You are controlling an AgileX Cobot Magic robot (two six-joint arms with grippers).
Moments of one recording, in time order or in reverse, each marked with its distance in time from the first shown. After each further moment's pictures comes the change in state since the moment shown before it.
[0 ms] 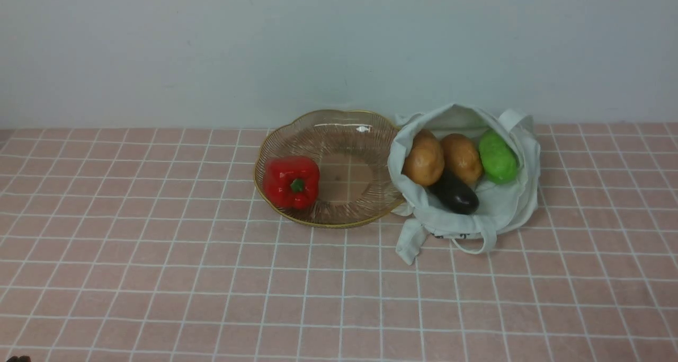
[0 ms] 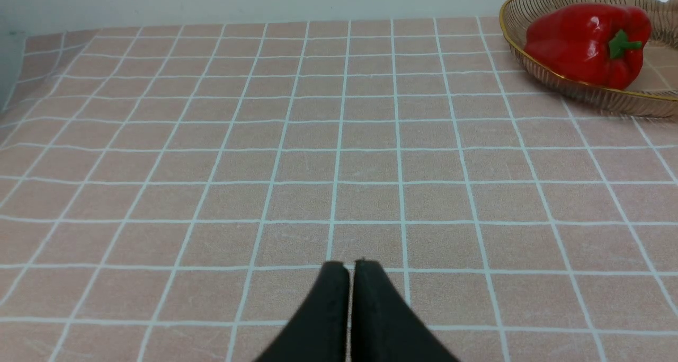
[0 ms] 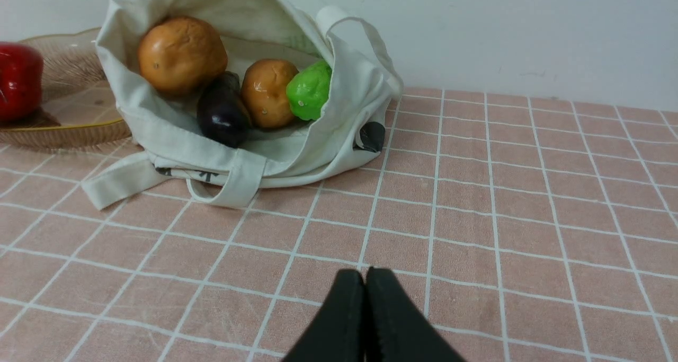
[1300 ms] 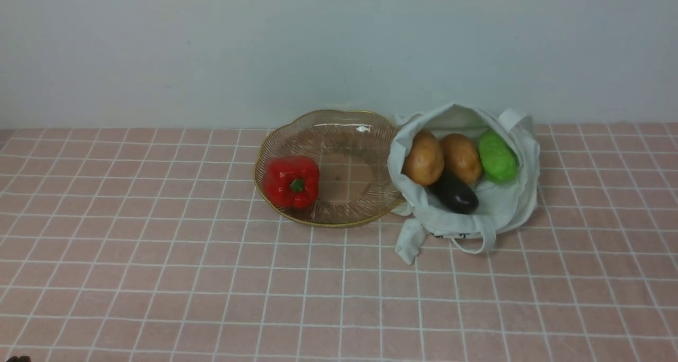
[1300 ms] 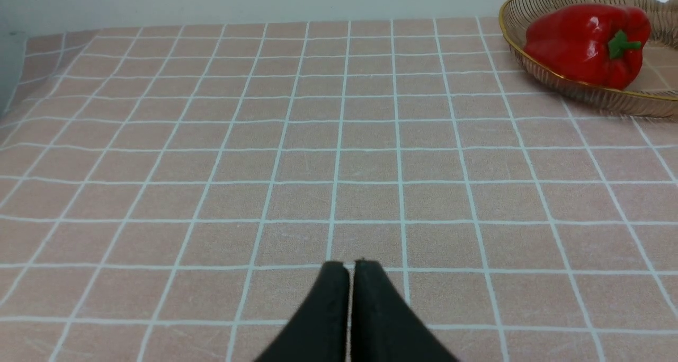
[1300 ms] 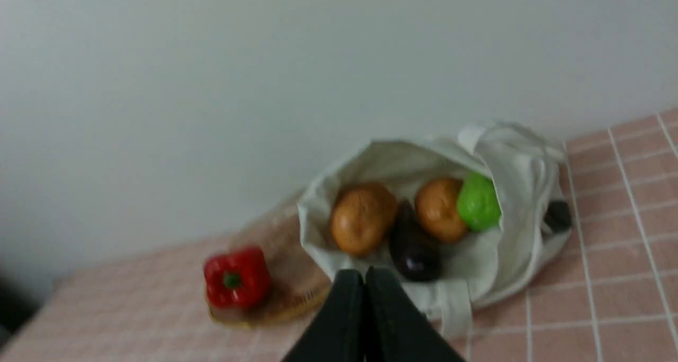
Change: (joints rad) right arm 0.001 0.491 -0.378 0.764 0.013 -0.295; left arm 0.000 0.000 0.000 0.000 0.000 0.000
